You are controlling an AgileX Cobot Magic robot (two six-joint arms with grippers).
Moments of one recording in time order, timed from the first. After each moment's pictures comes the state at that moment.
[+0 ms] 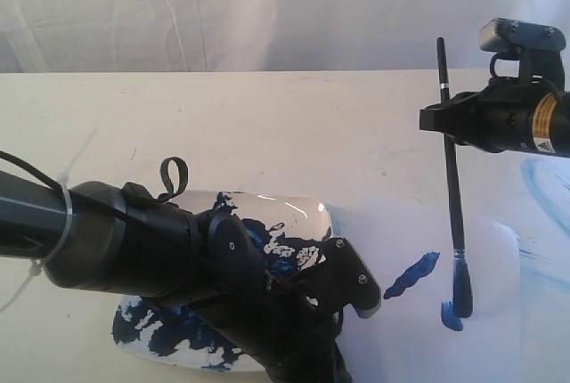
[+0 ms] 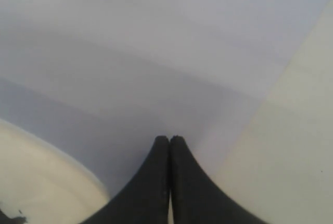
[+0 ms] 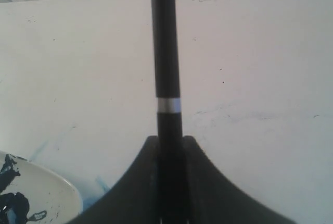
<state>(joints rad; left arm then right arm) -1.01 1.88 -0.96 -0.97 0.40 1.11 0.16 1.58 -0.80 -1.24 -0.46 1.25</state>
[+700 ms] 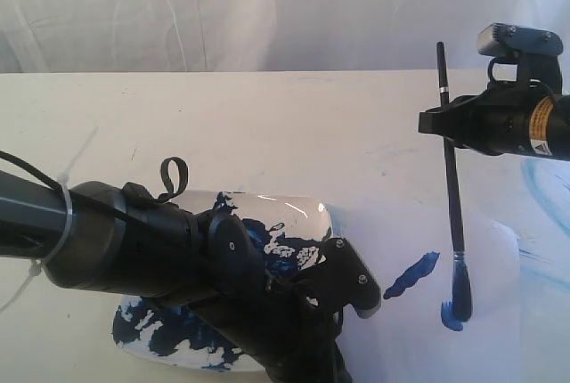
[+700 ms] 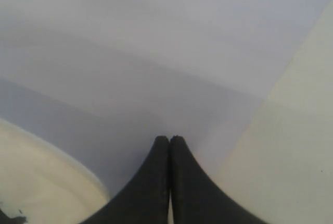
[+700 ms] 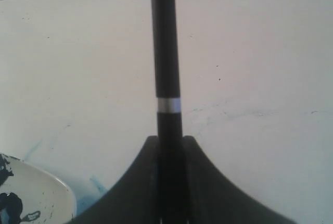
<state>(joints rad) -1.01 1.88 -0.96 -0.97 0.40 1.11 0.16 1.60 -0.80 -1.21 -0.45 1.22</state>
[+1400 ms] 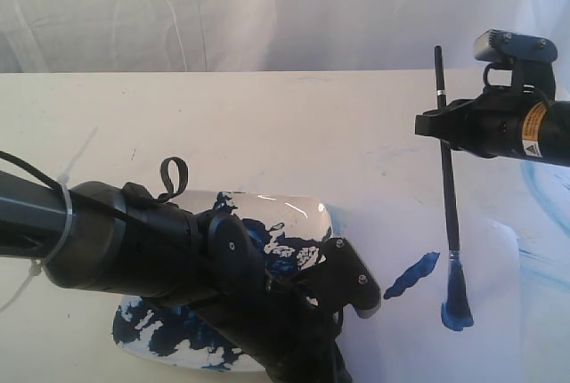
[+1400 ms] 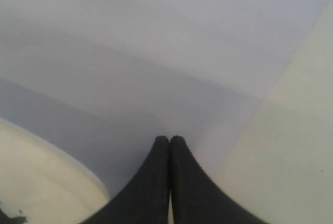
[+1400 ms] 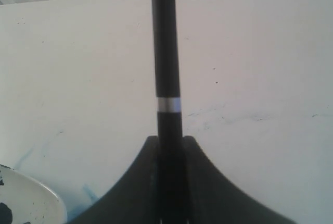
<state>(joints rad) -1.01 1.88 -0.96 -0.97 0.40 1.11 0.16 1.65 -0.80 -1.09 -0.47 1.10</state>
